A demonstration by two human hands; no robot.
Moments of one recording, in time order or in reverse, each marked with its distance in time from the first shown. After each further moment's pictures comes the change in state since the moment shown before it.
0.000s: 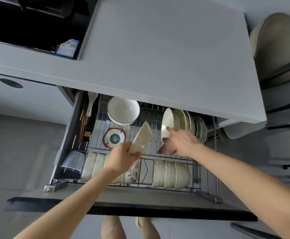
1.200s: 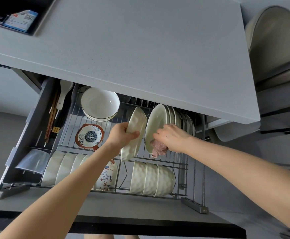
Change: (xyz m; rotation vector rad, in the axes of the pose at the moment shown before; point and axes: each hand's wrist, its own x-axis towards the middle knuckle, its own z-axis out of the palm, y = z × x) left_hand 0.098 0.023 0.072 -0.363 0.068 -0.110; right_hand 0.024 0.048 0.039 -0.048 0.124 -0.280
